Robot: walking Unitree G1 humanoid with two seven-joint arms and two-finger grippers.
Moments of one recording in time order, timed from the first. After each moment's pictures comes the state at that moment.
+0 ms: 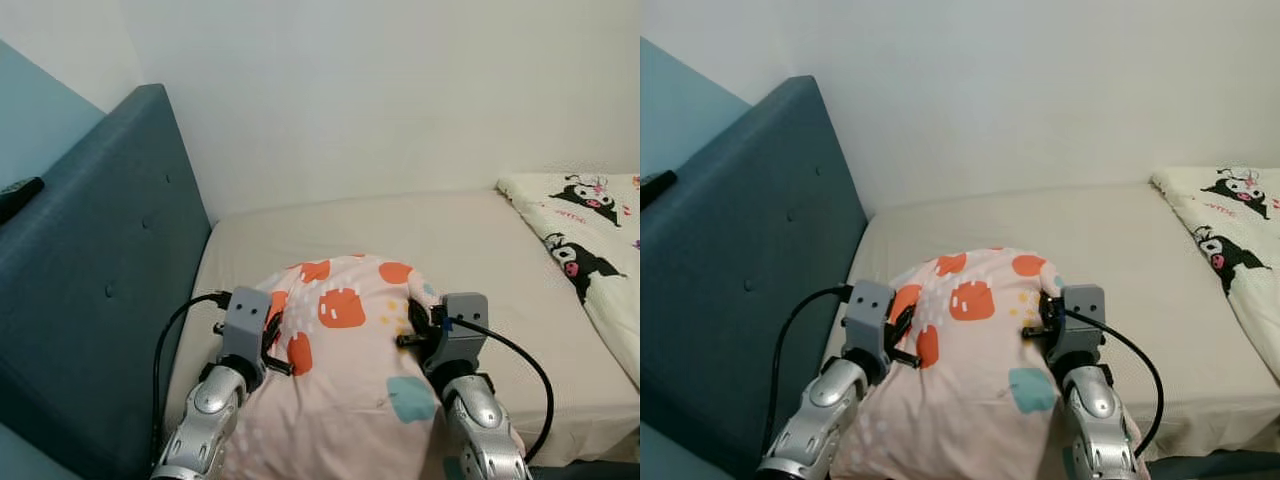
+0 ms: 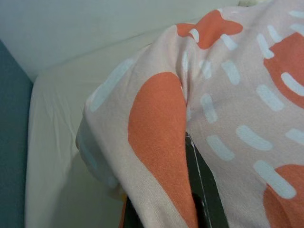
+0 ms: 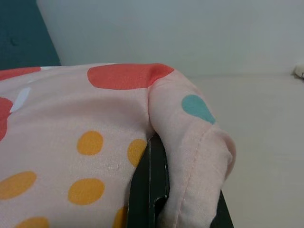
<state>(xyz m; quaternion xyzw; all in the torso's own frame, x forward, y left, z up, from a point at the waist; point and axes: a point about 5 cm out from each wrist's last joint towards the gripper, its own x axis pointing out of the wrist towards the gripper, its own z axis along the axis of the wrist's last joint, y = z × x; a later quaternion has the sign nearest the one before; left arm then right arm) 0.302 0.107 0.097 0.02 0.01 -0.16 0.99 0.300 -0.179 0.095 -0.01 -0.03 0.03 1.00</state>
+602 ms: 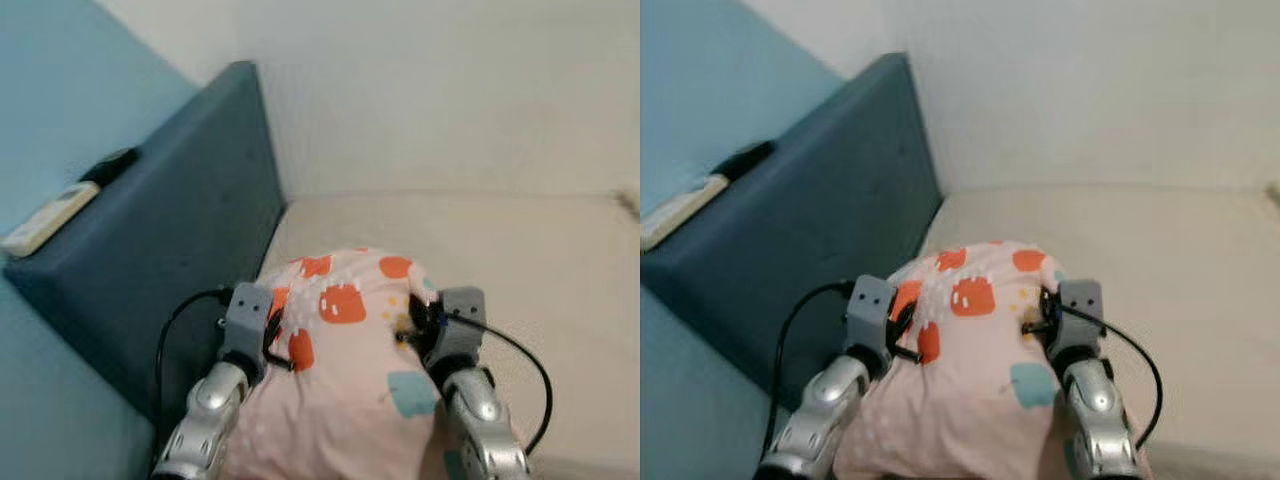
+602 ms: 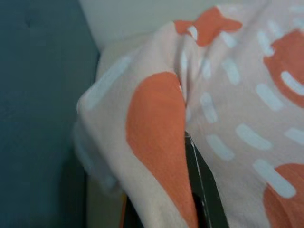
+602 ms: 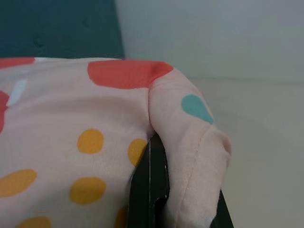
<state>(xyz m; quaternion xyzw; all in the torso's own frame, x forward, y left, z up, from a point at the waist) 0.305 0.102 0.101 0.02 0.00 -0.16 0.99 0.302 -0.182 0.099 -0.03 -0.03 0.03 1.00</state>
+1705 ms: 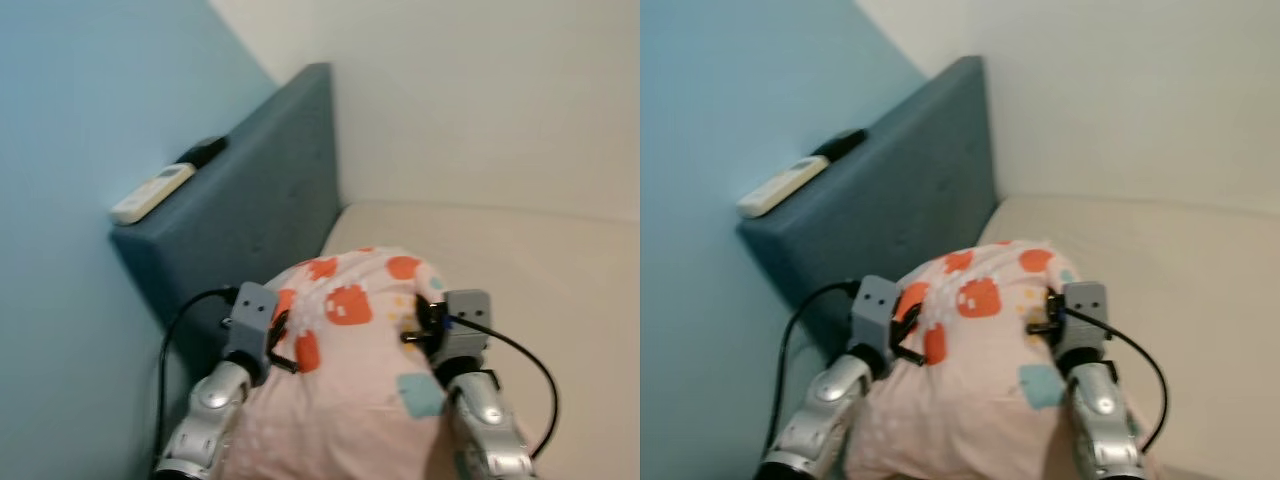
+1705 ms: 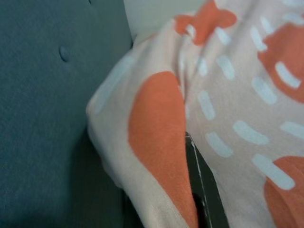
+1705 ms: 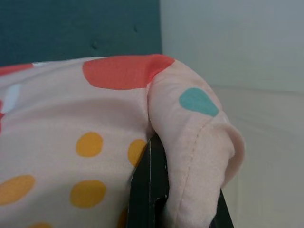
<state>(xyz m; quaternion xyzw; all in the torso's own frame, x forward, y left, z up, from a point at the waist) 0.304 0.098 0.098 0.03 0.01 -0.17 0.98 0.300 -0.187 0.099 -0.03 -0.04 0.01 1.00</state>
